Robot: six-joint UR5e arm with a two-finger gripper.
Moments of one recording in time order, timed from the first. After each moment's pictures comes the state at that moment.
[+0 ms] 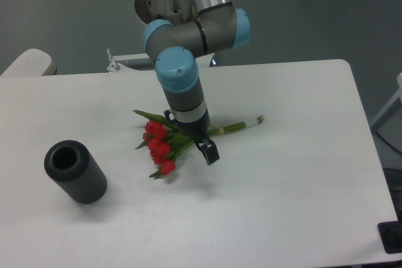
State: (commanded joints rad) arm 2.39 -1.89 -1.79 -0.74 1.66 1.41
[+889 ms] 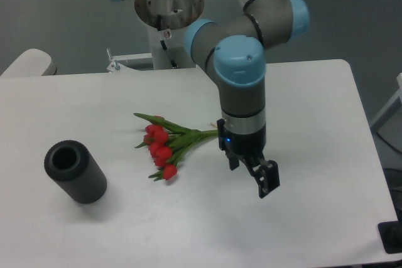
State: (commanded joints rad) arm 2.48 -2.01 -1.35 -0.94 1.45 1.39
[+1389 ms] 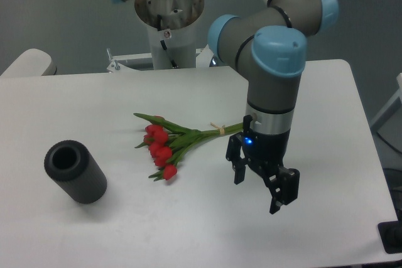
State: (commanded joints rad) arm 2.53 -2.01 -1.32 -0.94 1.25 1.38
